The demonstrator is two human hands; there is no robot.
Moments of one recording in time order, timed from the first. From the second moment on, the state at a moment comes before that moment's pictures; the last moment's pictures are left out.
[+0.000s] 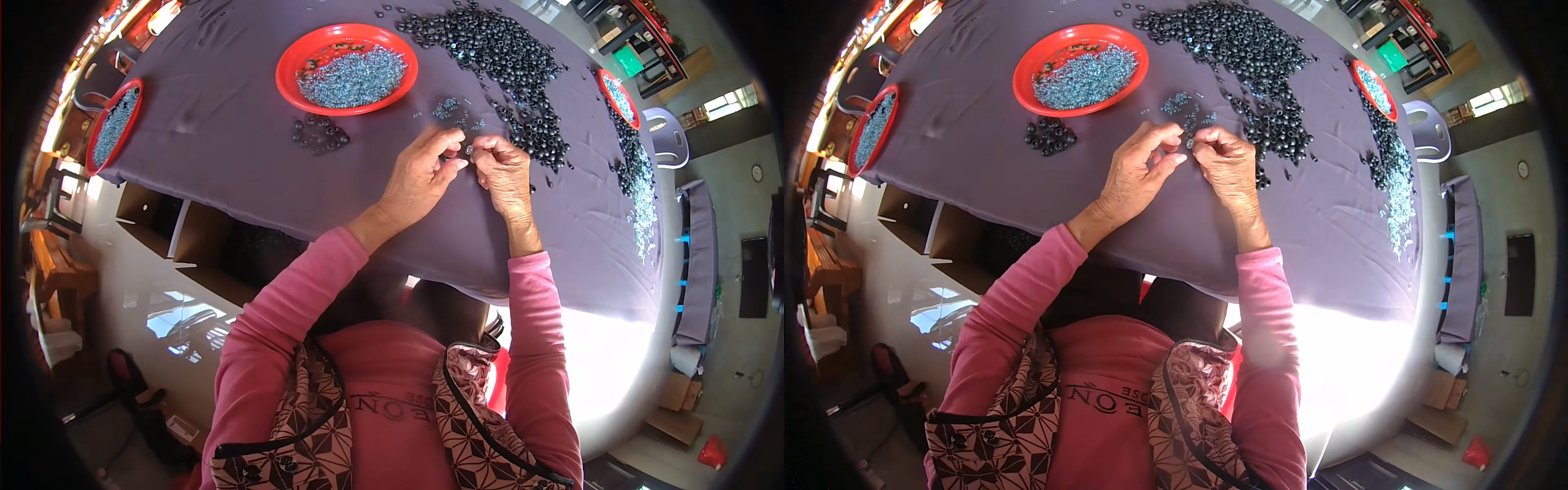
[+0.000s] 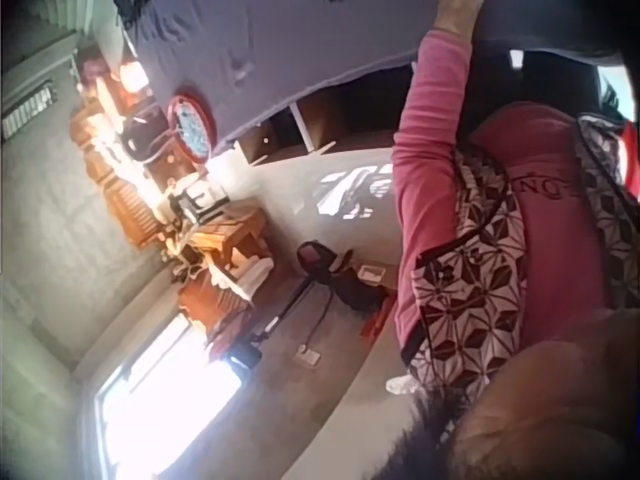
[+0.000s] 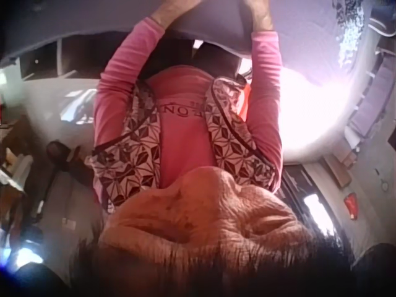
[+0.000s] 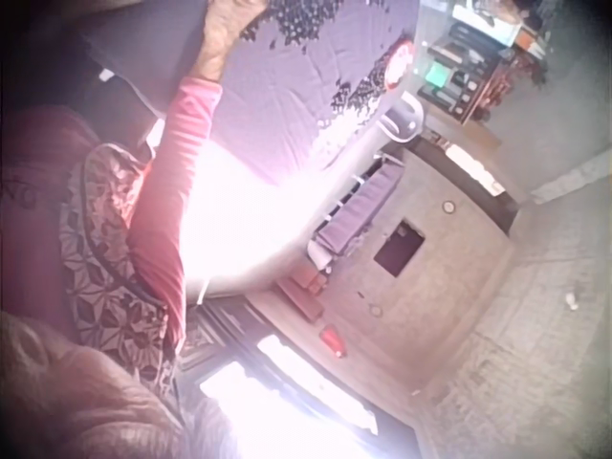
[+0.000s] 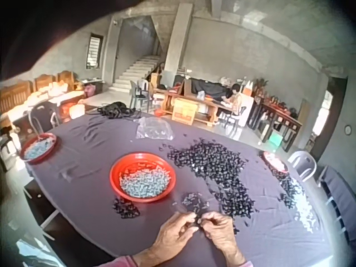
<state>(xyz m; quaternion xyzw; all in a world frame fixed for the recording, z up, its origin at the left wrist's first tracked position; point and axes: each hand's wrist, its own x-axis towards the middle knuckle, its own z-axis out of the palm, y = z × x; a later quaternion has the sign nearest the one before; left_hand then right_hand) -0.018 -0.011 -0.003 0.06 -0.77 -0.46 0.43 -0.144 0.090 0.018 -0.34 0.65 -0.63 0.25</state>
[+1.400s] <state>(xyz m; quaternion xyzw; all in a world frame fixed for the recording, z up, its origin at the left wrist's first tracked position) -0.021 -0.023 -0.004 0.08 -0.57 -0.74 0.36 -0.110 0.083 0.018 -0.25 0.52 -0.74 0.35</state>
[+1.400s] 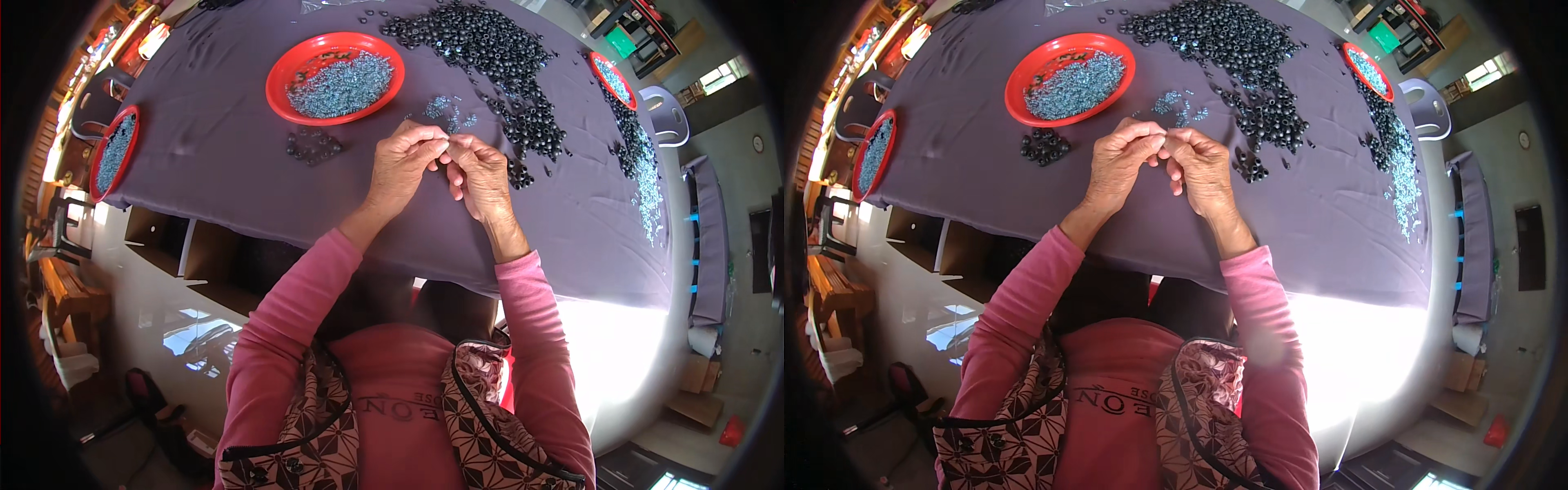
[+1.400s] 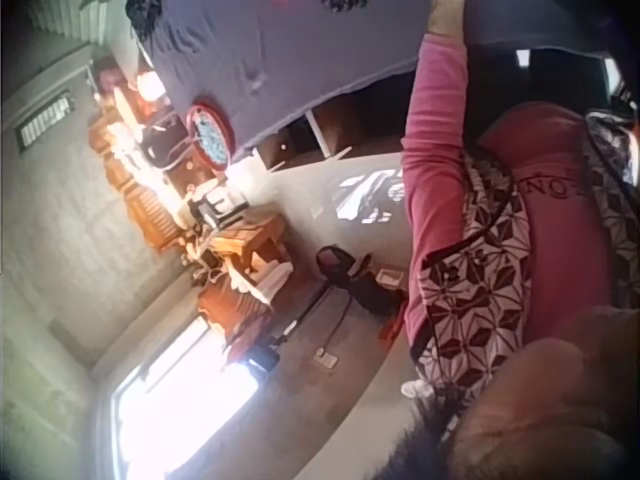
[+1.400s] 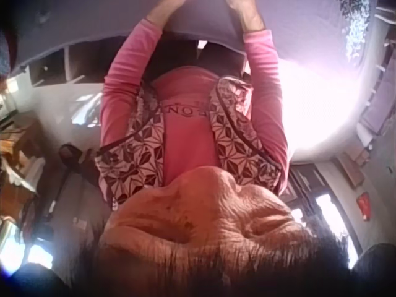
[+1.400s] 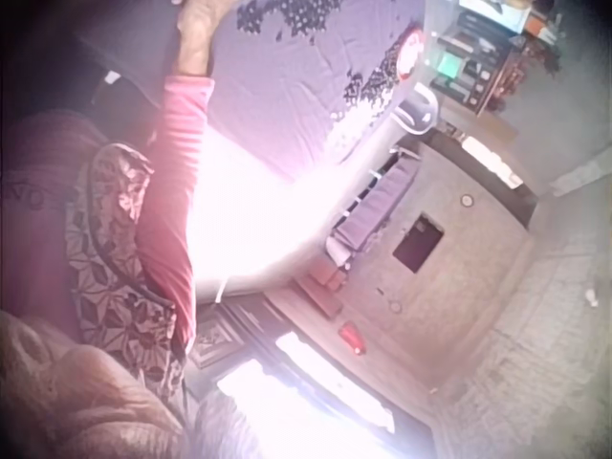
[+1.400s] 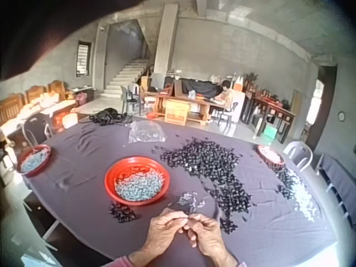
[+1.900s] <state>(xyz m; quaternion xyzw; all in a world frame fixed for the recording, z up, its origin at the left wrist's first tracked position) -0.022 -0.025 -0.002 0.07 -0.58 -0.73 0.35 -0.116 0.089 0.022 -0.23 0.46 -0.73 0.46</state>
